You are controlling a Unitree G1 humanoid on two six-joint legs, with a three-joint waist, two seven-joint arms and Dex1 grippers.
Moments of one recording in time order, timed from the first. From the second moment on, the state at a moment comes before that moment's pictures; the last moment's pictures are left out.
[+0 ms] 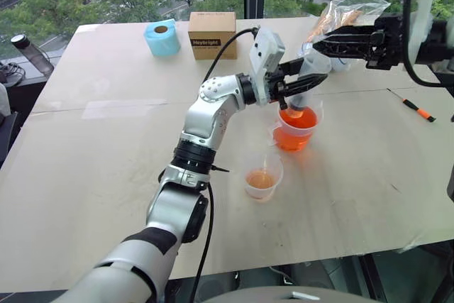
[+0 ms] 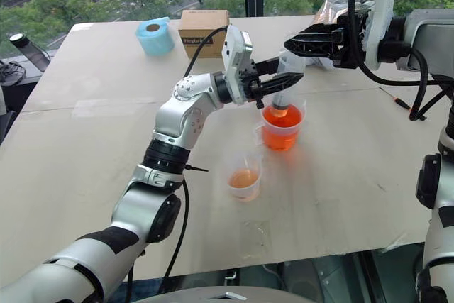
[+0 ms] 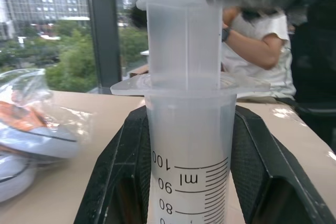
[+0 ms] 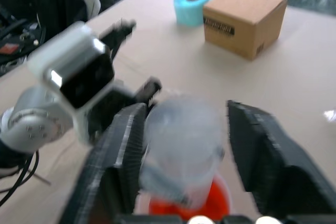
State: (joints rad) left arm -0.93 0.10 -0.14 0.31 -0.34 0.27 -1.00; right arm -1.14 -0.82 -0.15 -0.06 0.93 1.34 0.55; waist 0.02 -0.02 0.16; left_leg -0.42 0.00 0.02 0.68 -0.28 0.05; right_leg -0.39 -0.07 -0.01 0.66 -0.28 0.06
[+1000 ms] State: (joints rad) left arm -0.99 0.15 -0.08 0.12 -0.41 0.40 -0.90; right arm -1.12 -0.81 -0.33 -0.04 0.91 1.25 0.49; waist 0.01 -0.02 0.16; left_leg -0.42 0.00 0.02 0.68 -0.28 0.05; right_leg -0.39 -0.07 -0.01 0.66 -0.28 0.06
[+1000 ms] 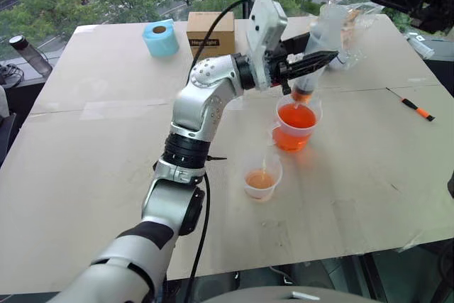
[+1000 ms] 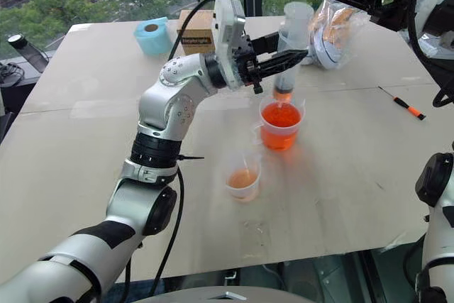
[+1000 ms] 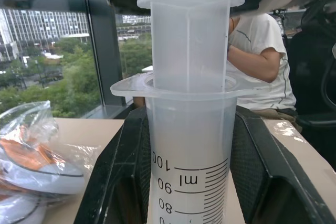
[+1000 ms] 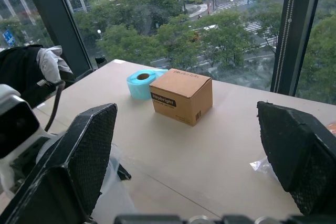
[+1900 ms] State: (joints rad) left arm -0.84 0.50 0.11 -0.42 -0.99 0.95 -0.81; right arm -0.90 -0.74 -0.40 -0.15 1.11 1.07 0.66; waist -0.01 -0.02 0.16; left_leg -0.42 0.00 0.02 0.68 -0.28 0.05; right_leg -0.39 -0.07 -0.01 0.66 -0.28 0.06
